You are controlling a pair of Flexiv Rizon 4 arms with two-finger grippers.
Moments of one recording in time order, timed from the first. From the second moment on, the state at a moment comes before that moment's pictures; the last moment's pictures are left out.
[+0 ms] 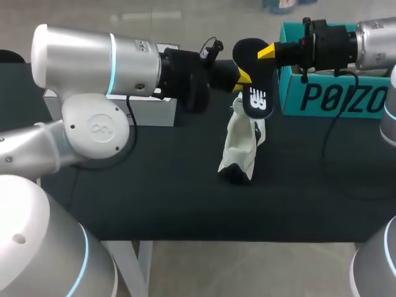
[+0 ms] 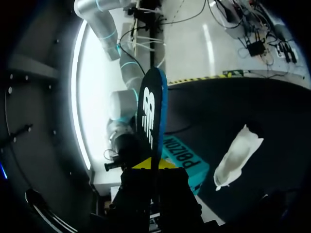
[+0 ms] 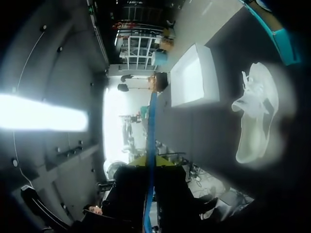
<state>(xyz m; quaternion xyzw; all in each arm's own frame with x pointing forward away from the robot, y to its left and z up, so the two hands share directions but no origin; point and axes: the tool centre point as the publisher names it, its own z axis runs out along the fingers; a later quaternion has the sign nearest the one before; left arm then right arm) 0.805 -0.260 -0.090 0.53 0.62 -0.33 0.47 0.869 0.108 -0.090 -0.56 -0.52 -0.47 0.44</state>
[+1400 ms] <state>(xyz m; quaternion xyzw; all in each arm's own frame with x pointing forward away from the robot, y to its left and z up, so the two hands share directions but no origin) 0.808 -0.199 -0.104 0.54 0.71 -0.30 0.34 0.873 0.102 -0.105 -0.59 -0.50 -0.46 0.44</state>
